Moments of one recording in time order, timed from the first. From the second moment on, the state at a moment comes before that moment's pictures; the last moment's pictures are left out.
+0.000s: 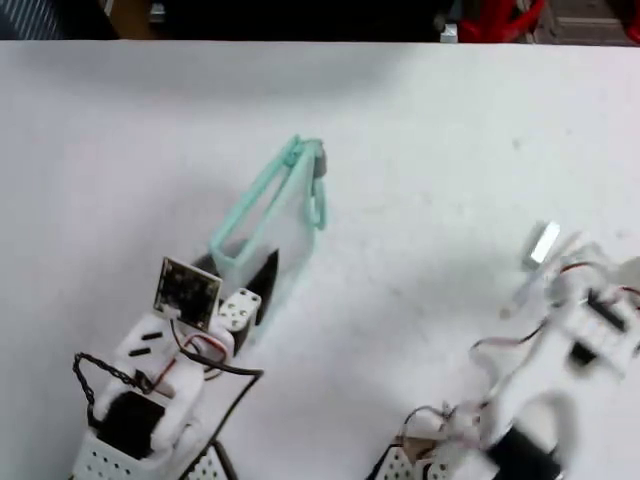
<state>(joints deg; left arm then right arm) 17.9 -103.5 84.9 47.3 -0.7 41.8 -17.6 47.8 25.7 -19.6</state>
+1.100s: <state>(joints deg) 19.4 -104.5 86.4 46.5 -2.1 53.6 43.1 -25.9 59.3 -17.5</state>
